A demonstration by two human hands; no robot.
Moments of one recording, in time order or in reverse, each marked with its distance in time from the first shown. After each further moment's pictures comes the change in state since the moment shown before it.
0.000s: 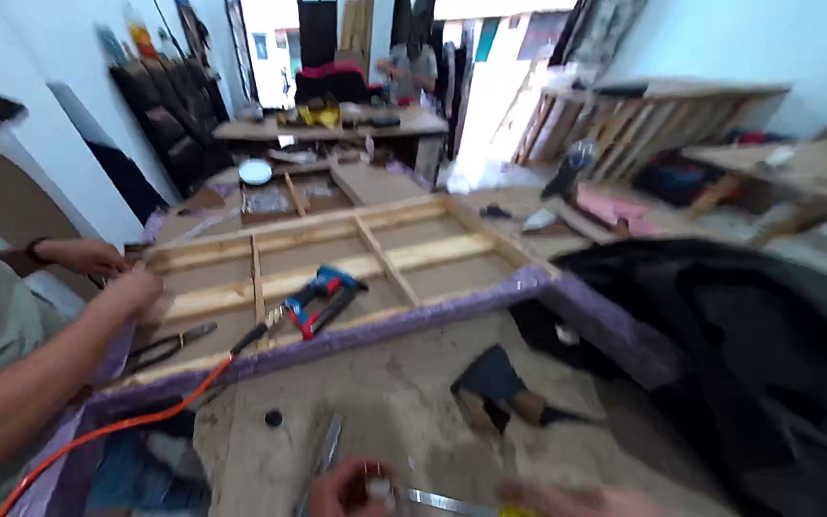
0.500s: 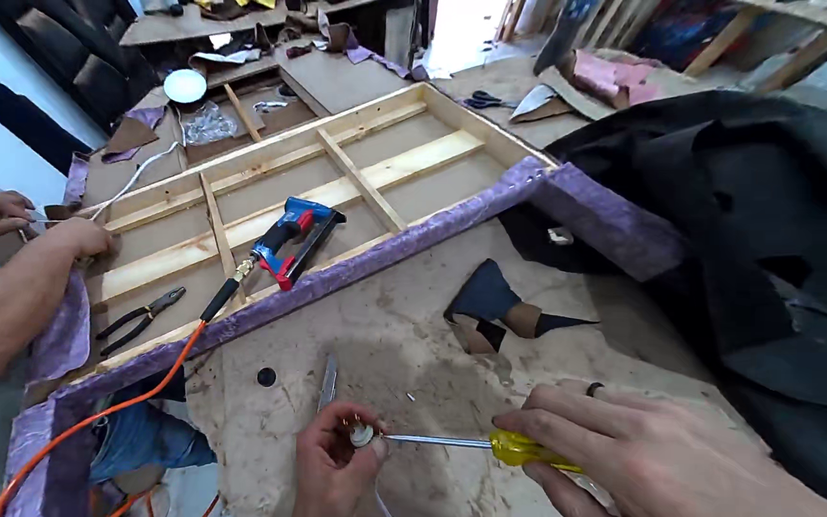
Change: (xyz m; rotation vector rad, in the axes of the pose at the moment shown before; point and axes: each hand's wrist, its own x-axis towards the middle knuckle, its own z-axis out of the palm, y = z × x) left_hand 0.004 -0.012 -0.015 -0.217 -0.021 0.026; right_hand 0.011 -0.013 -0.002 -0.172 0.130 -0.109
